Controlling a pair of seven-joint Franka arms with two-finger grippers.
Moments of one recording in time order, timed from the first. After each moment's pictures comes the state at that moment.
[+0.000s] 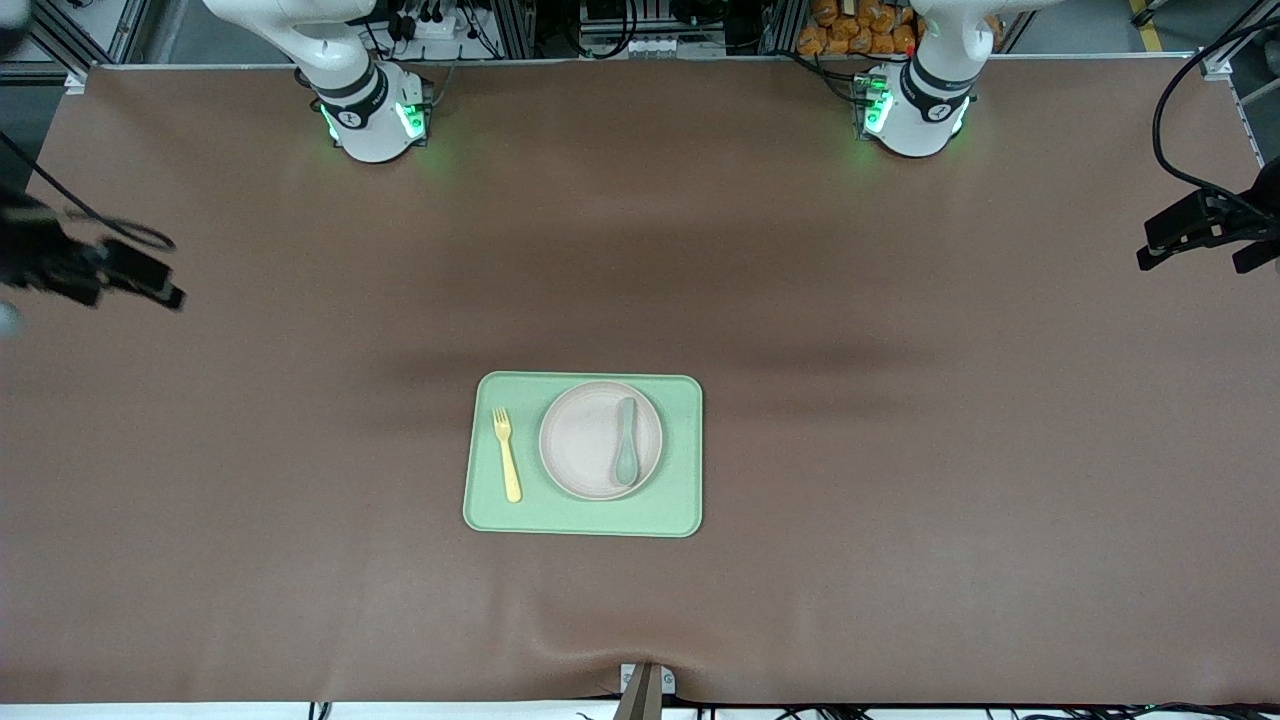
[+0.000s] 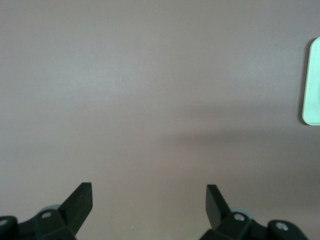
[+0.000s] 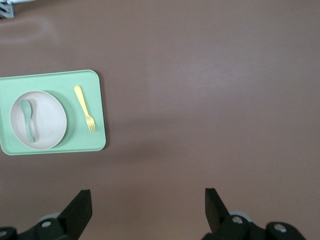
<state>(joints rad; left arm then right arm) 0.10 0.02 -0.08 -1.51 -0.01 1.53 0.06 0.04 0.06 -0.04 -1.39 0.08 1.47 0.11</state>
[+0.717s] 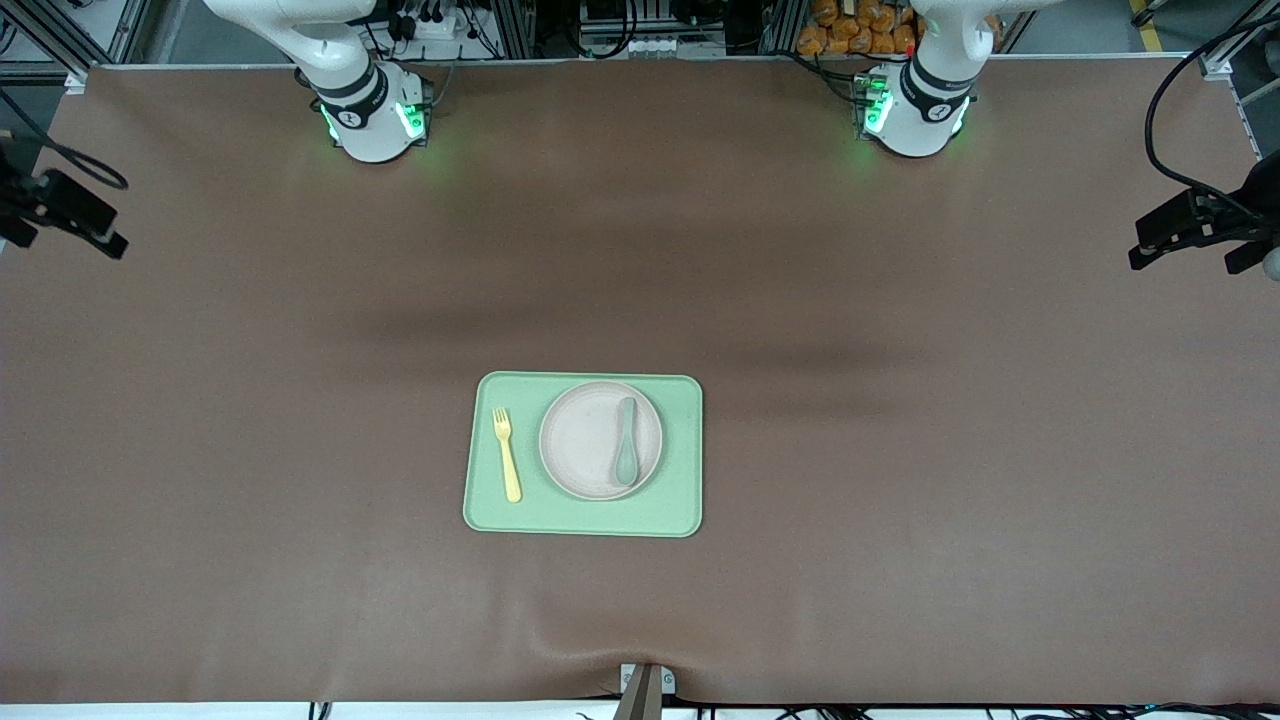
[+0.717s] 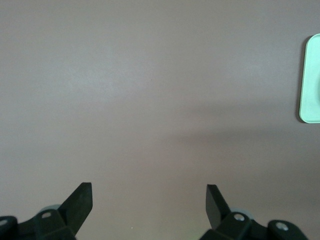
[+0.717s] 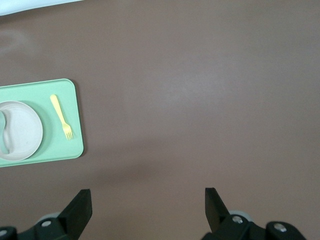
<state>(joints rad) 0.09 0.02 -0.10 -1.51 -0.01 1.53 0.06 0.02 -0.03 -0.04 -1.54 -0.01 1.57 0.13</state>
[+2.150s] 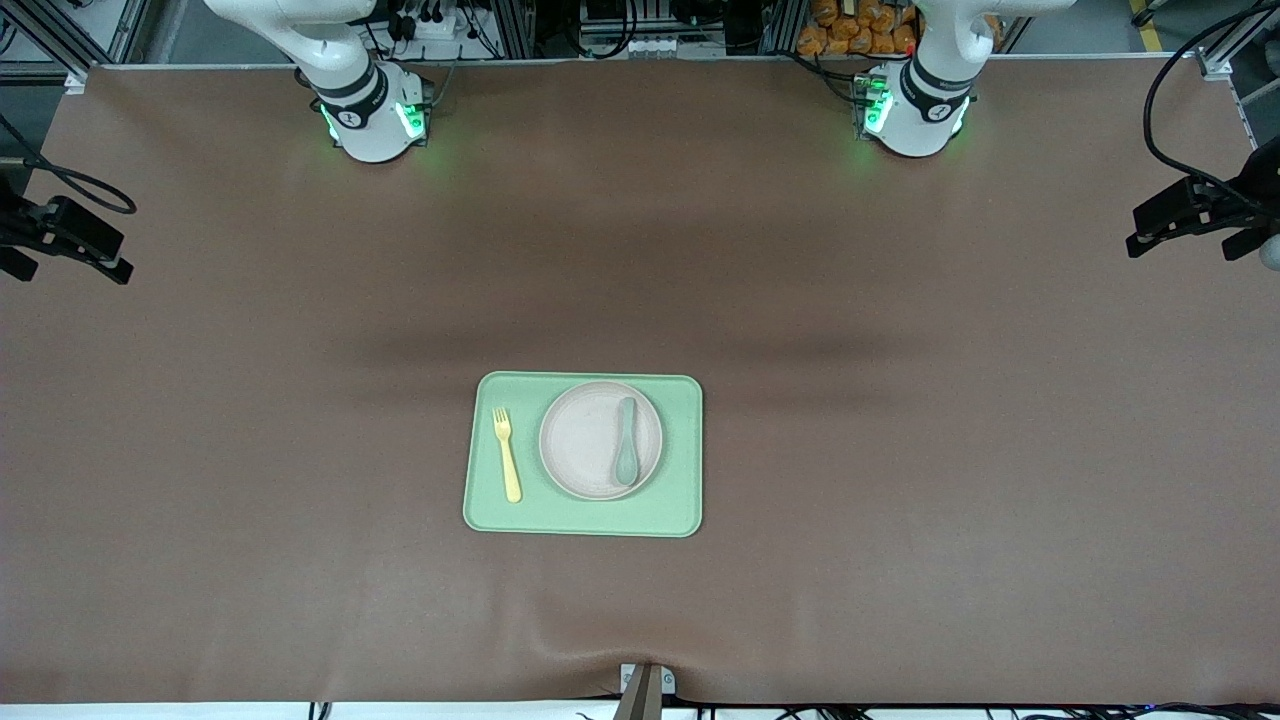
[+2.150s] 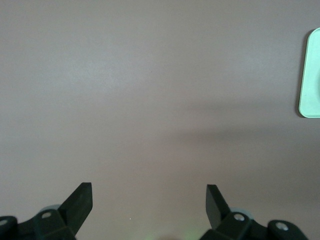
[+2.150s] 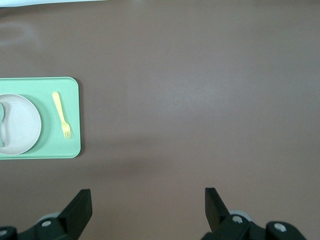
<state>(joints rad) -0.09 0.00 0.09 -1.51 -0.01 1.49 0.04 0.01 0.01 -0.02 -1.48 -0.01 1.57 0.03</state>
